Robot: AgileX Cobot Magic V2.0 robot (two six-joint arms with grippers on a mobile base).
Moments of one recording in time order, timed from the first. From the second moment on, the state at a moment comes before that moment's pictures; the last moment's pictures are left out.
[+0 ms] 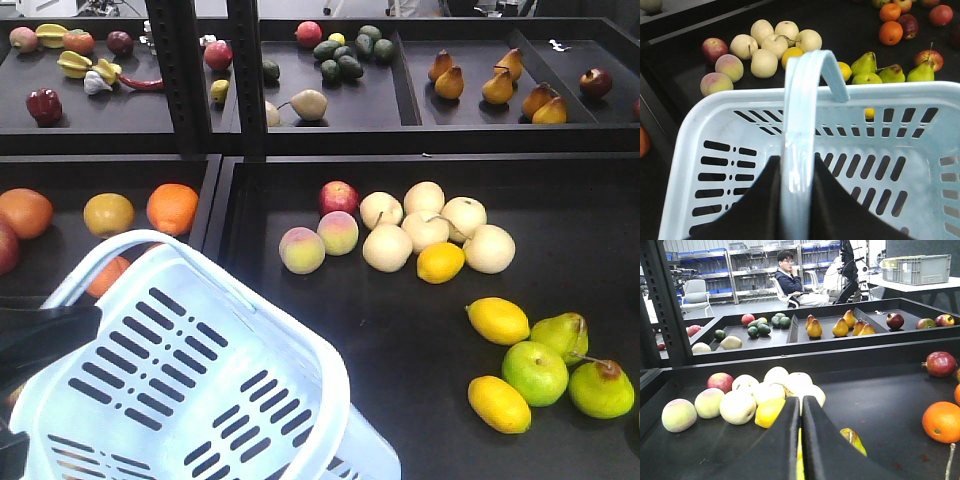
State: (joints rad) left arm -0.68 0.76 -0.89 -0.03 0.76 -0.07; right arm -0.04 -0.01 0.03 -0.12 0.09 0.16
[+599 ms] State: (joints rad) left arm -0.68 0.76 -0.89 -0.03 0.76 -0.07; right arm -0.04 -0.01 0.03 -0.12 0.09 0.16
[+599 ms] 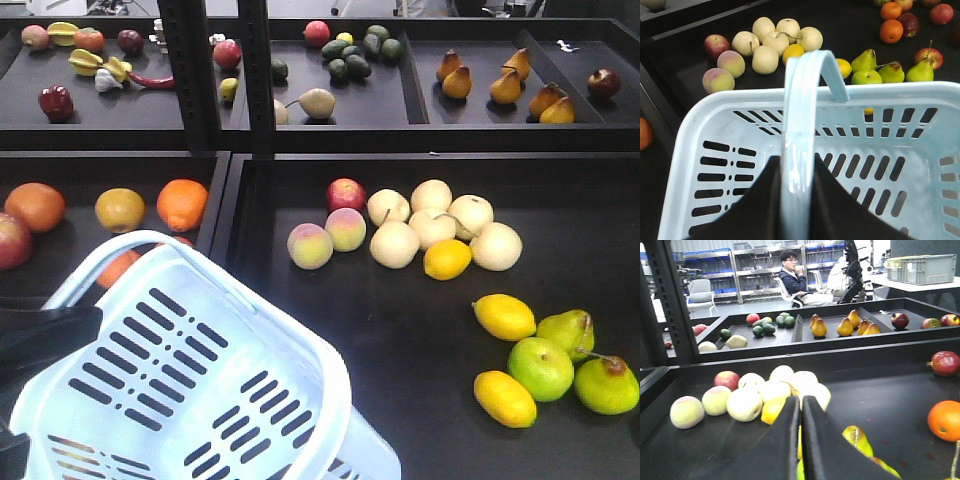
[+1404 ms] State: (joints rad) left arm -0.68 0.76 -0.89 -0.03 0.76 -0.07; right arm -0.04 -0.01 0.03 -0.12 0.09 0.16
